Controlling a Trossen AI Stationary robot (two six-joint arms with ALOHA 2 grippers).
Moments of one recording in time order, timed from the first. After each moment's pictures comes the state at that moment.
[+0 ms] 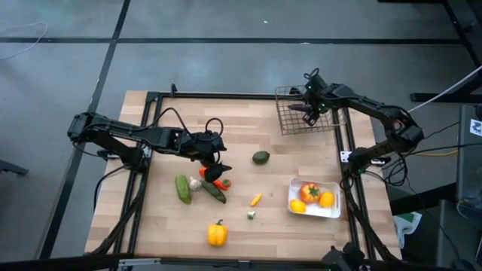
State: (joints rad) left arm -0.09 1.32 1.02 -0.41 -0.15 -0.43; right arm -0.90 1.43 0.95 -0.76 0.19 -0.27
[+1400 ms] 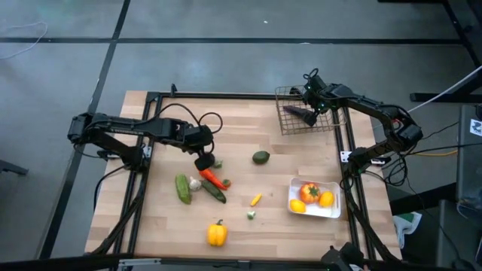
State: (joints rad) left arm 0.06 1.32 1.02 -0.85 -0.15 -0.51; right arm -0.90 1.44 0.95 -0.76 0.19 -0.27
